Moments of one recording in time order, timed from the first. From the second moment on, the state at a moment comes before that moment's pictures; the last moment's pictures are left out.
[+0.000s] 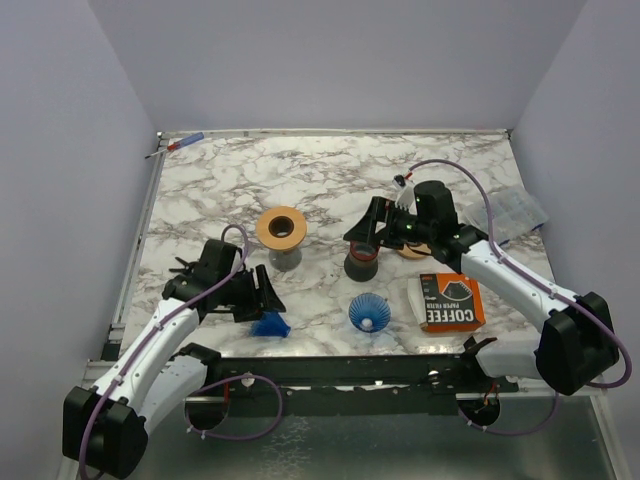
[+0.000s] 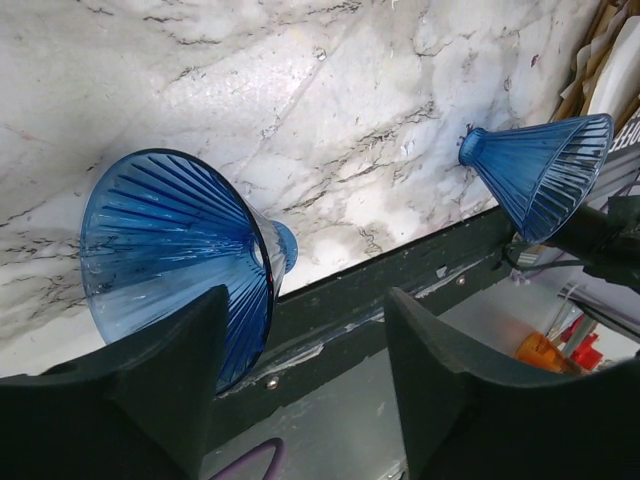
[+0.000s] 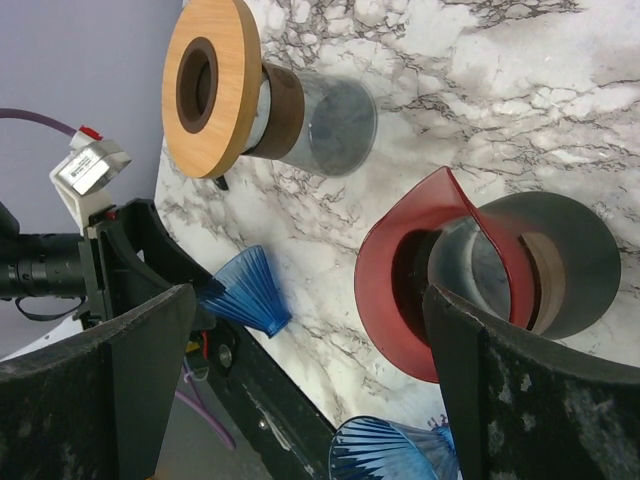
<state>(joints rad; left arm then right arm) -0.34 0.85 0.56 -0.75 0.48 -0.63 0.49 1.29 0.88 -0.12 -0.47 0.66</state>
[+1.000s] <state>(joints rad) -0.38 0.83 0.54 -0.71 0.37 -0.66 0.49 1.28 0.88 -0.12 -0.48 0.66</state>
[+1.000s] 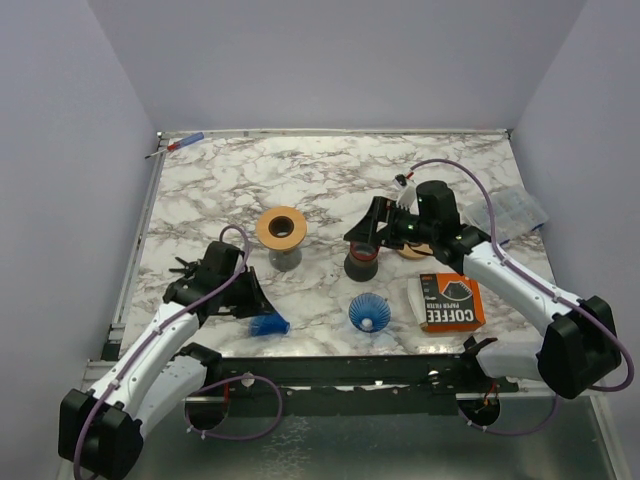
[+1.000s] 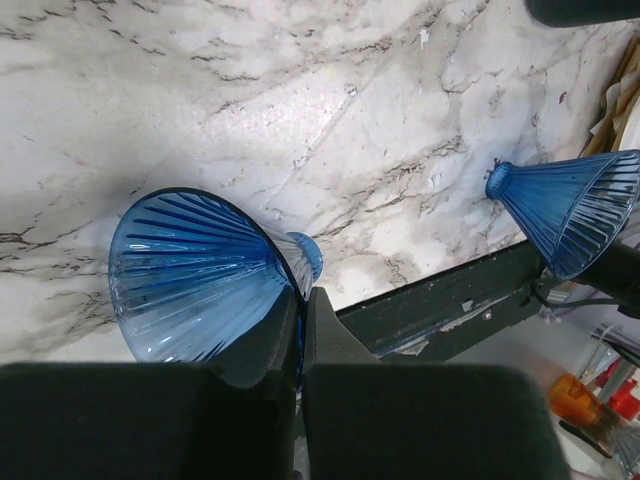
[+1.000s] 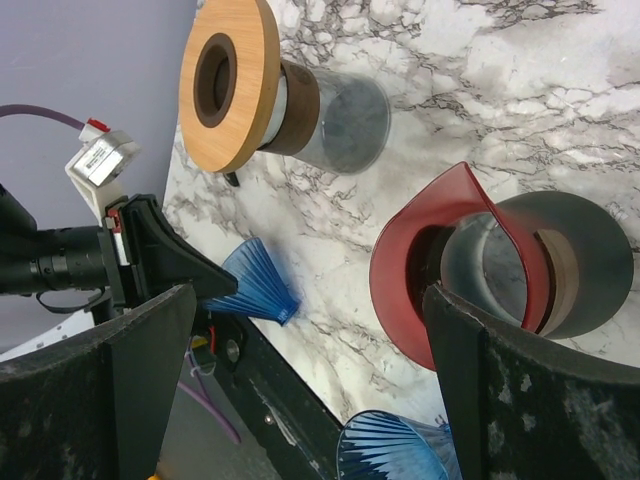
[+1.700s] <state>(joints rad) -0.38 0.64 0.79 -0.76 0.10 -0.64 0.49 1.23 0.88 -0.16 -0.49 0.66</state>
